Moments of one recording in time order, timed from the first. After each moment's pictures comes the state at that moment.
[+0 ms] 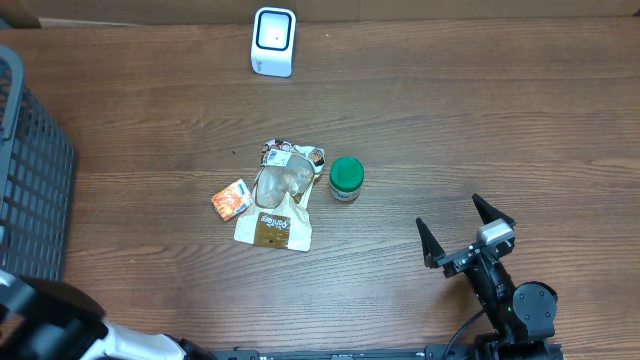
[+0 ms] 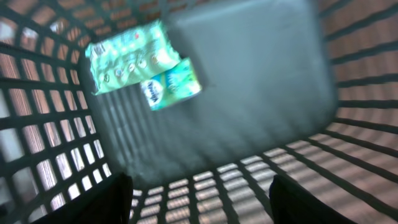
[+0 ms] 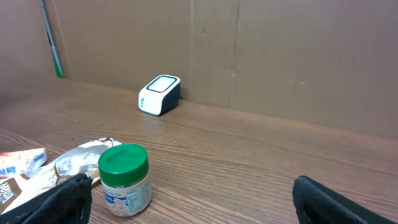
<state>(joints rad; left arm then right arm) 0.91 1.83 1.96 -1.31 -0.10 -0.41 0.12 0.01 0.02 -0.01 -0.27 -0.03</state>
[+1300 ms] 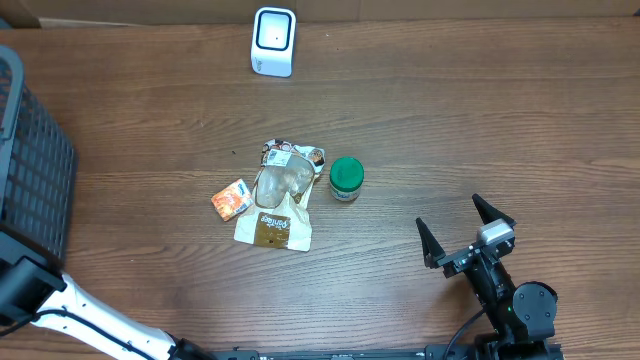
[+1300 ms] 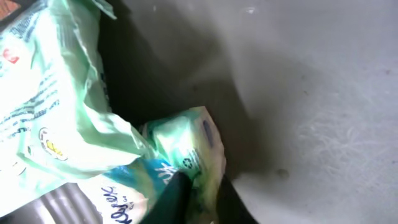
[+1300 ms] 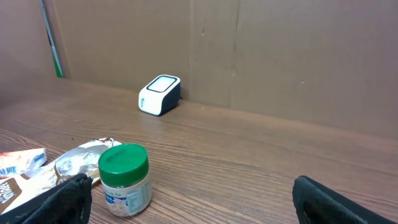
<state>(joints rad) 0.92 2.31 1.97 -1.11 -0.25 -0.31 0.12 0.01 0.02 -0.01 -0.27 -0.03</state>
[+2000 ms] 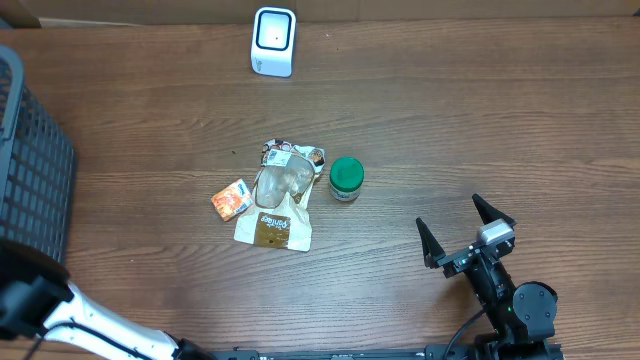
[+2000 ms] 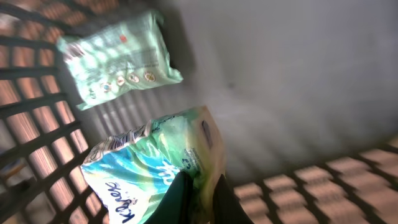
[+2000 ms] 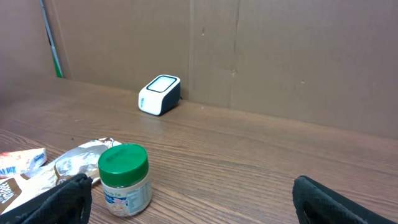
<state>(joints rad) 0.92 2.16 2.29 -1.50 -0.11 -0.37 0.12 0.01 0.02 -0.01 -0.27 -0.03</state>
